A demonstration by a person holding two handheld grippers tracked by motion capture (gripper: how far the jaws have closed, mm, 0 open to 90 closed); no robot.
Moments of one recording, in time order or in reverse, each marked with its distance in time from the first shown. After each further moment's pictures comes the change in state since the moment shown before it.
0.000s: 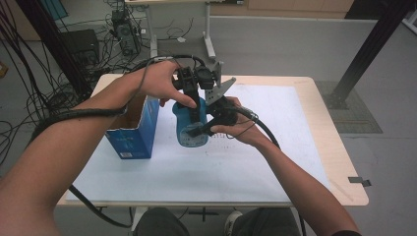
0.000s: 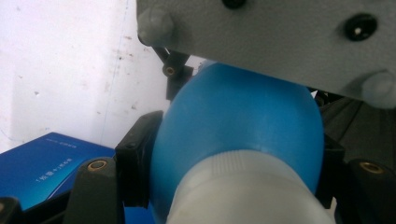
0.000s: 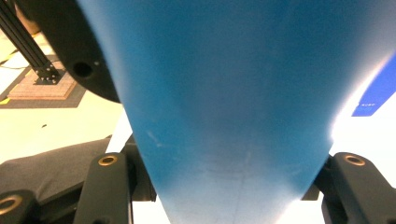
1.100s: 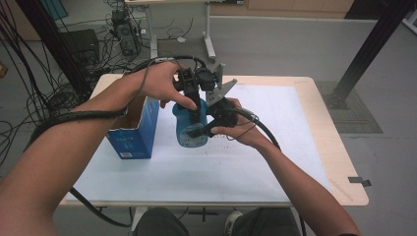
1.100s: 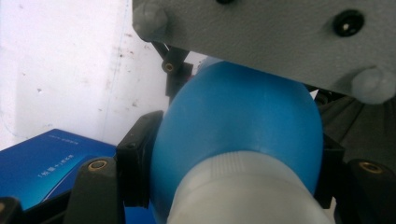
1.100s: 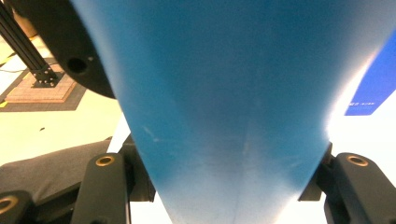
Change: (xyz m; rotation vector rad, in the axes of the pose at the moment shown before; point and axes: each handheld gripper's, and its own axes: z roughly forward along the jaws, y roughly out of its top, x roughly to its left) left arm -0.007 0.001 0.000 0.013 0.016 -0.002; right arm 0.004 -0.002 0.000 -0.008 -0.009 0.008
